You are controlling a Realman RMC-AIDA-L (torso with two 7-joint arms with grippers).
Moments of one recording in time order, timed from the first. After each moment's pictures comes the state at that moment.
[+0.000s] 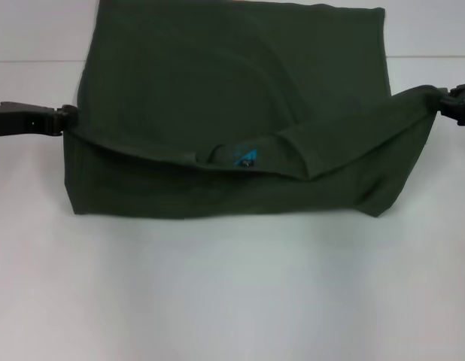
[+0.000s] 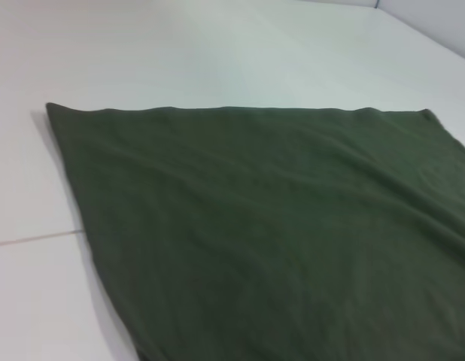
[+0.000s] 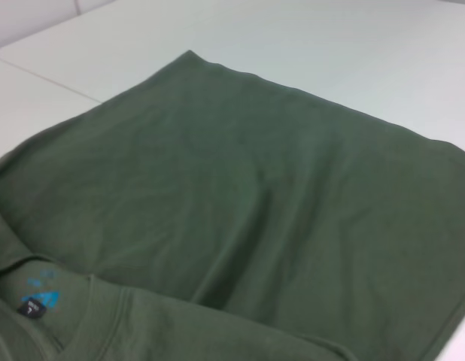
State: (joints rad) left arm -0.64 -2.12 0.52 0.96 2.45 1.22 -1.98; right arm 0.55 1.99 -0.77 -1.03 -2.28 -1.30 1.92
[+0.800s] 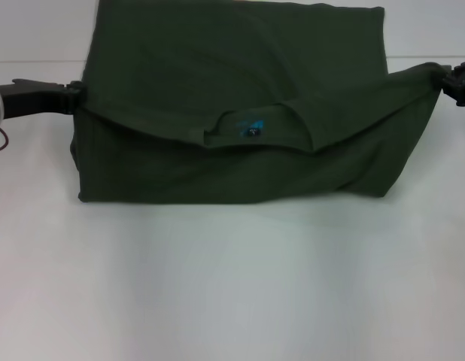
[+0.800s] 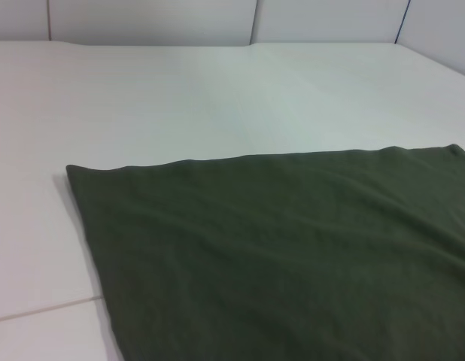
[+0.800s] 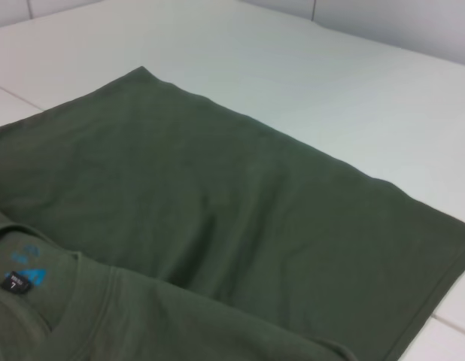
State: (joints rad) left arm -0.65 -2.13 0.62 0.90 2.36 1.02 -1.93; right arm 0.58 2.00 -0.77 -0.97 -2.28 -1.15 1.81
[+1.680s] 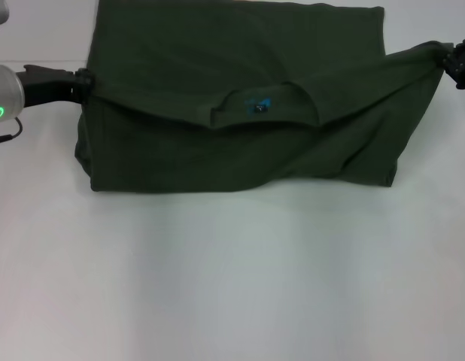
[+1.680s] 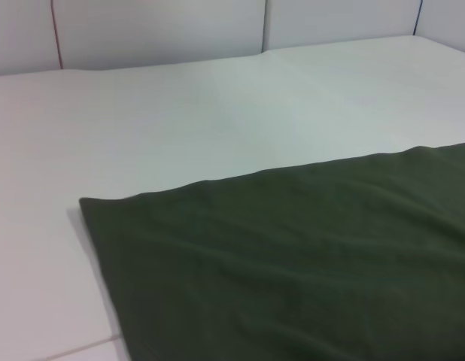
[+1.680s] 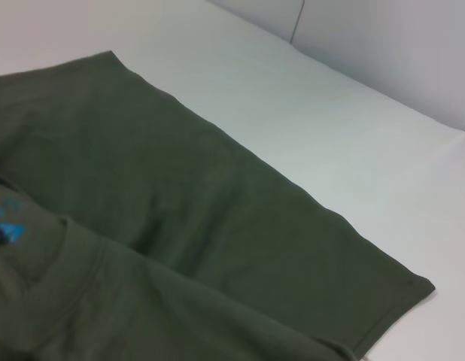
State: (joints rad) left arm -0.67 -2.15 0.72 0.86 2.35 0.84 -1.92; right arm 0.61 2.01 -0.80 -0.93 -2.28 -0.98 1.65
